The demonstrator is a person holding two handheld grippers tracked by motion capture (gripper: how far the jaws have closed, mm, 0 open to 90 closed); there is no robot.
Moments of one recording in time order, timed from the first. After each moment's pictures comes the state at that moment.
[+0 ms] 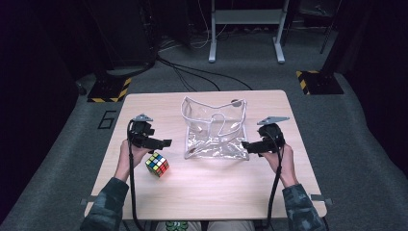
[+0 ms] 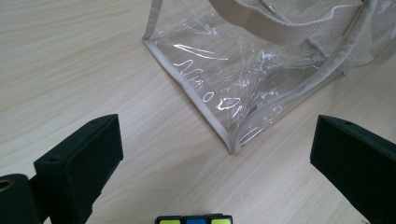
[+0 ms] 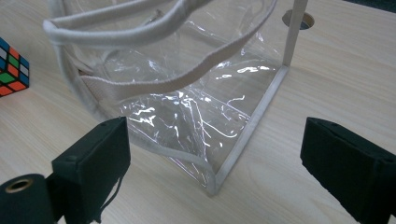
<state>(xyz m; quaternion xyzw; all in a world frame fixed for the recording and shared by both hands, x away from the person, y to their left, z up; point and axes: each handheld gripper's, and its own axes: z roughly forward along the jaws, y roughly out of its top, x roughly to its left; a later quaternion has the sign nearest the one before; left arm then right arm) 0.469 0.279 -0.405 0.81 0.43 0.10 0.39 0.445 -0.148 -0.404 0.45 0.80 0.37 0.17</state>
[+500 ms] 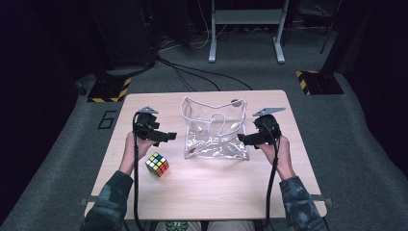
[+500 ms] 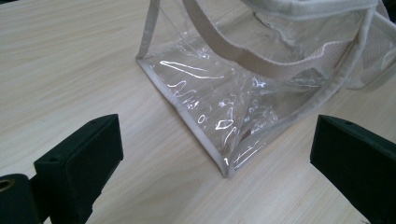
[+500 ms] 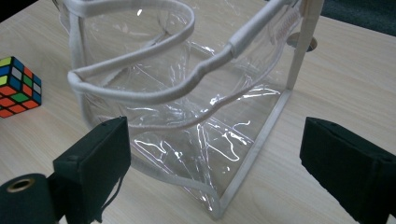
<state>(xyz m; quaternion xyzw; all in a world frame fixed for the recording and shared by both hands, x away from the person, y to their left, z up) 0.488 0.264 -0.391 0.81 0.43 0.09 0.39 0.459 -0.135 -0.381 0.44 0.80 0.37 0.17</state>
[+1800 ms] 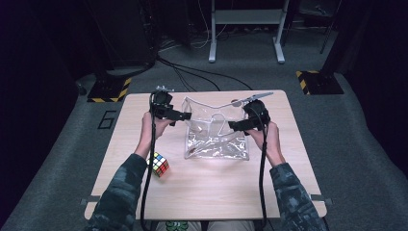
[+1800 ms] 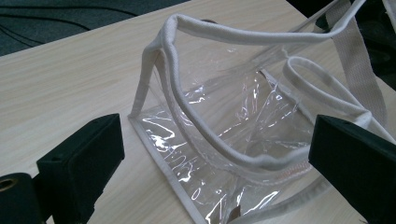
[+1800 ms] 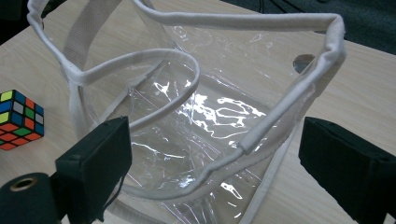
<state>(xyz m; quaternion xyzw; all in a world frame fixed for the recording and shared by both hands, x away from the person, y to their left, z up) 0.539 0.214 -0.360 0.80 0.44 0.10 0.40 0.497 -0.107 -0.363 0.45 0.80 0.37 0.16</state>
